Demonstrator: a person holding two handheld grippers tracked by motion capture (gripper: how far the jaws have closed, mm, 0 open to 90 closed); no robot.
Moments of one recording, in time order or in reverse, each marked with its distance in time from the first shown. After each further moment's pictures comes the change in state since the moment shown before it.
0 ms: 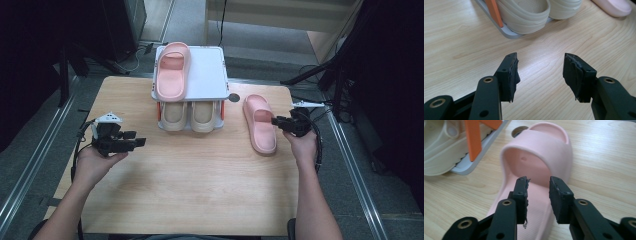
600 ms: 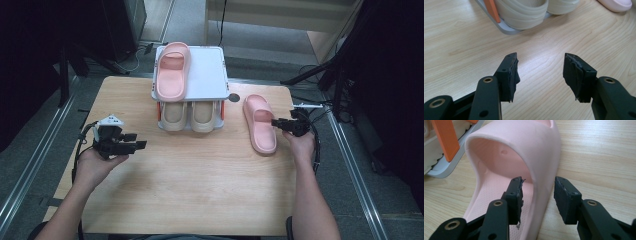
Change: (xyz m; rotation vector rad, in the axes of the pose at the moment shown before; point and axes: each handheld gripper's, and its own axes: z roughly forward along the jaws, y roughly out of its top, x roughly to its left) left arm -0.003 -0.006 0.002 0.021 -0.009 0.002; right arm -0.022 -0.009 0.026 0.042 -0.012 0.098
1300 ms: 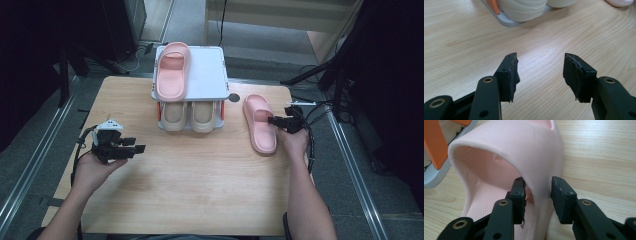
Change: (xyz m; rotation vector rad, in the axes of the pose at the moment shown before) left arm -0.001 -0.010 -0.001 0.010 0.004 -0.015; right arm 0.001 0.006 0.022 0.001 -0.019 0.027
